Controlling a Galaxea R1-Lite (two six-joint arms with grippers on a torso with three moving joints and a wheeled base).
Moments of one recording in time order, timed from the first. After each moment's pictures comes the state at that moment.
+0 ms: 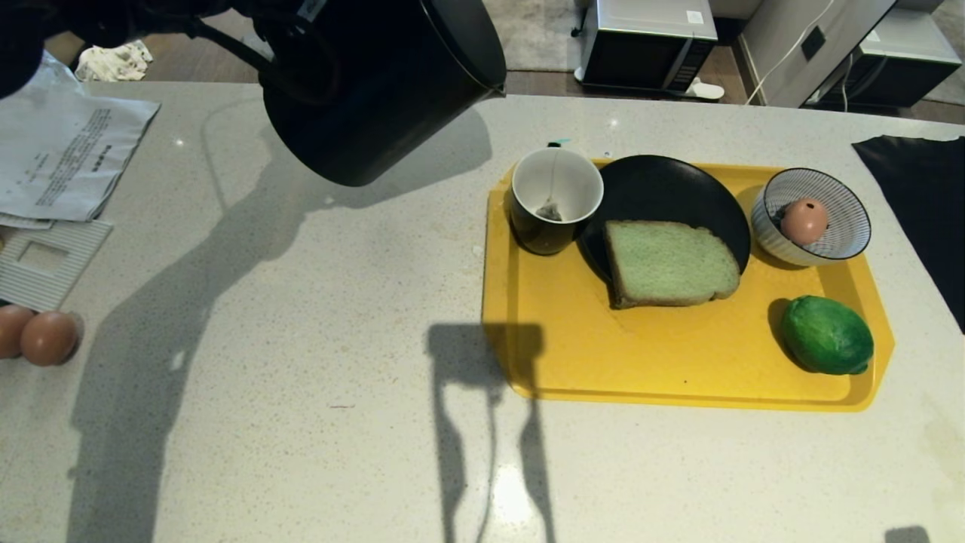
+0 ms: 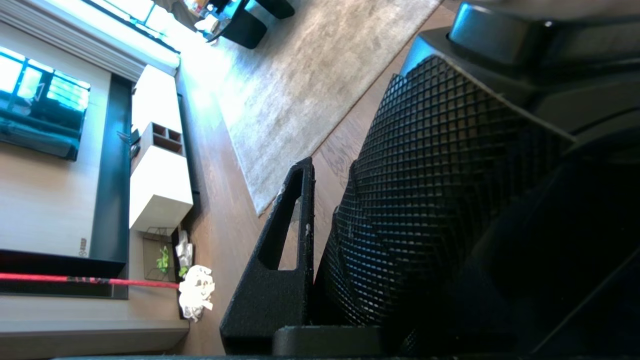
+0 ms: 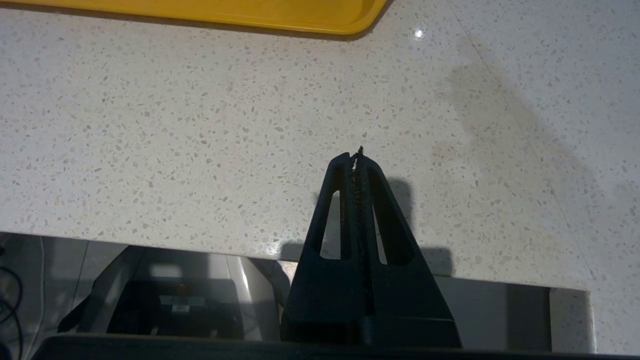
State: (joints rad) left arm -0.54 1.73 -1.94 -0.17 0.20 1.05; right arm 0.00 0.00 0.00 -0.01 -0.02 0.01
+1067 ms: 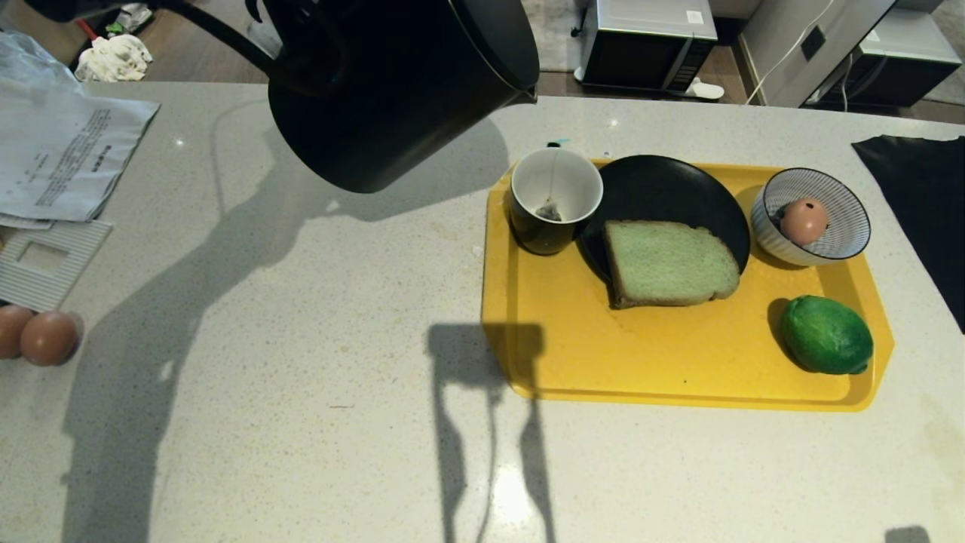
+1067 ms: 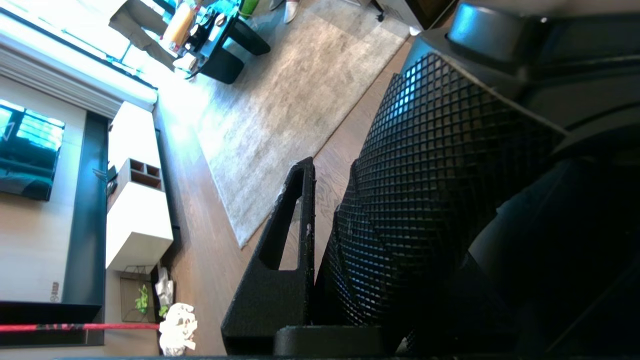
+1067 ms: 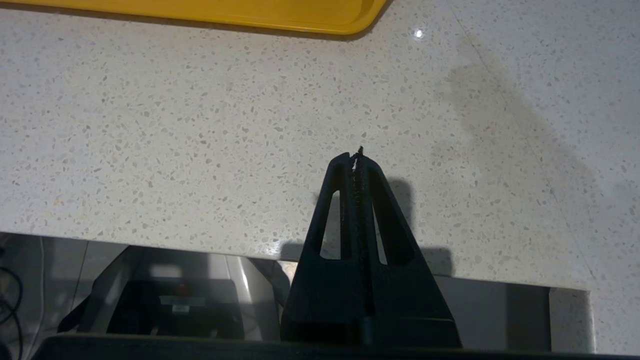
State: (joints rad) left arm -0.62 1.68 -1.94 -0.11 0.17 1.07; right arm 0.00 0.00 0.00 -0.01 -0.02 0.01
